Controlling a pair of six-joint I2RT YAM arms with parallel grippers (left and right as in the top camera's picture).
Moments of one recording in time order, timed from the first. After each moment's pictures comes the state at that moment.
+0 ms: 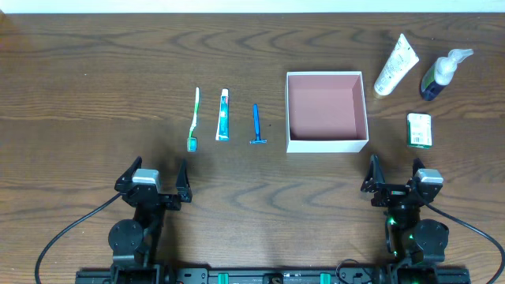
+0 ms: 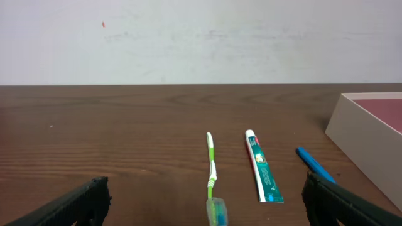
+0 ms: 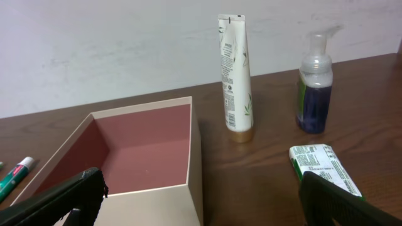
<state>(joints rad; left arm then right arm) 0.01 0.01 0.02 -0.10 0.13 -0.04 -0.01 0.01 0.01 -0.07 -0.01 0.22</state>
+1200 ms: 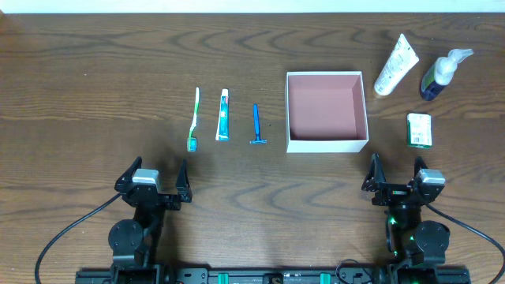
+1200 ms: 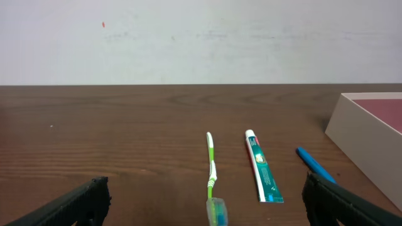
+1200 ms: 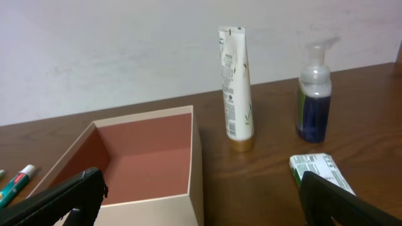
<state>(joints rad) 0.01 0.01 0.02 -0.10 0.13 -0.04 -0.01 0.01 0.01 -0.04 0.00 0.22</state>
